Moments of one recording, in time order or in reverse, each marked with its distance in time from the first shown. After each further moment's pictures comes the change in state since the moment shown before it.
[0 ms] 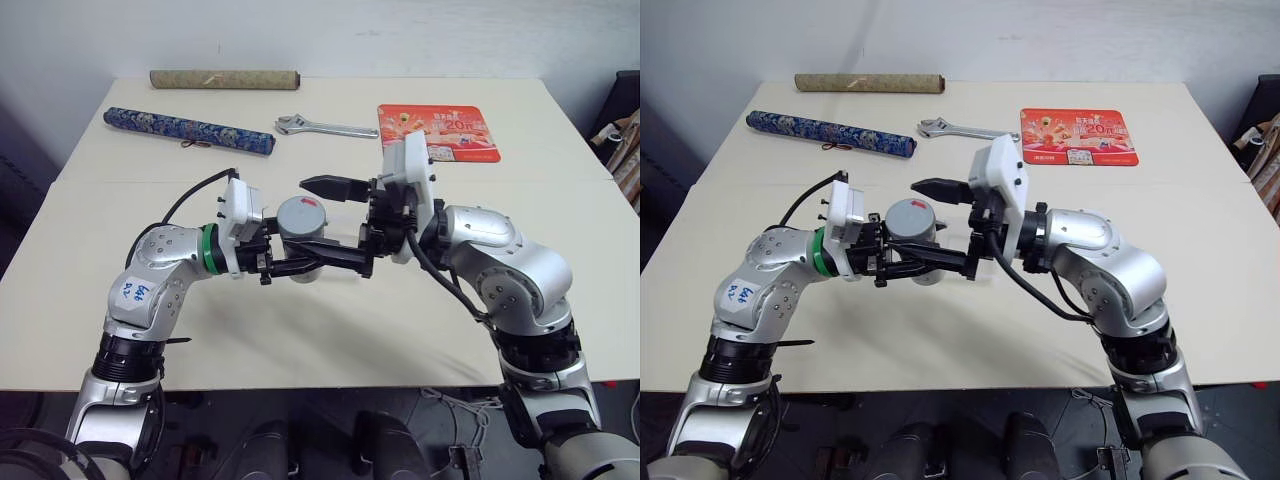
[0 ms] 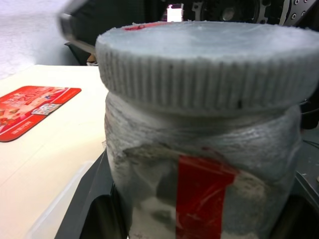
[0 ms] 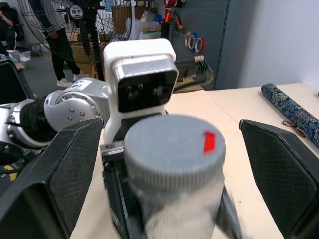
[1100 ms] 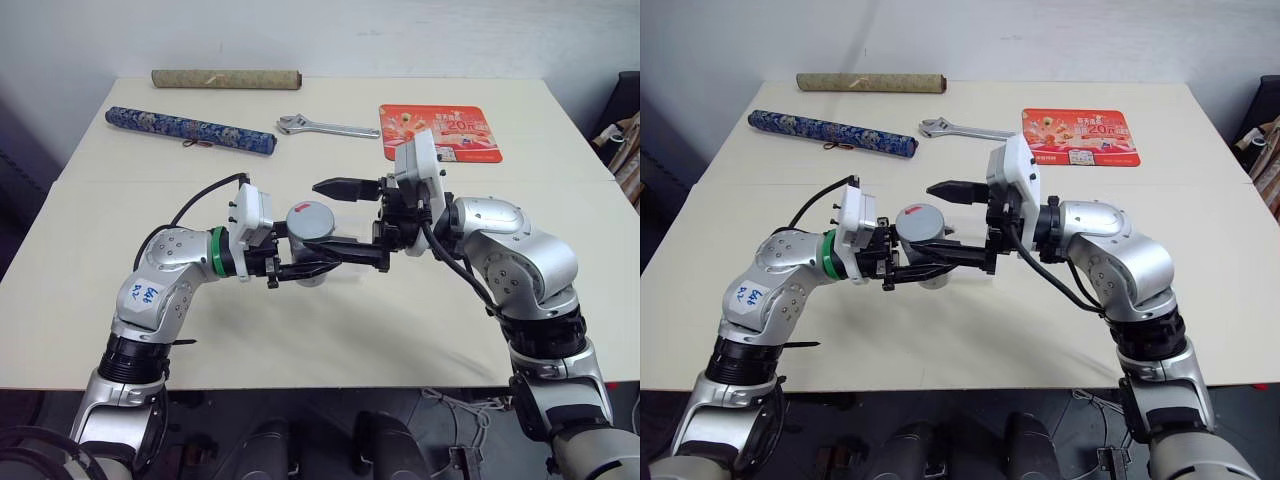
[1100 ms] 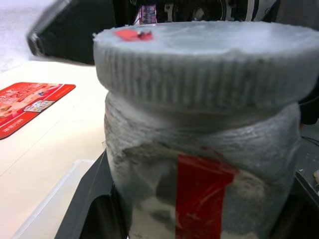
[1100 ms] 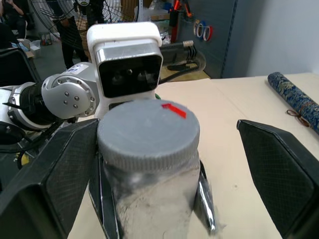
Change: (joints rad) left arm 0.002 -0.005 -0.016 -0.012 0.015 0.003 0.020; right arm -0.001 -0.079 -0.037 0.126 -0.016 -0.046 0.179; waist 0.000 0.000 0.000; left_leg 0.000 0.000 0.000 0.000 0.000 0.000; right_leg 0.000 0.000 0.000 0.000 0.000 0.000
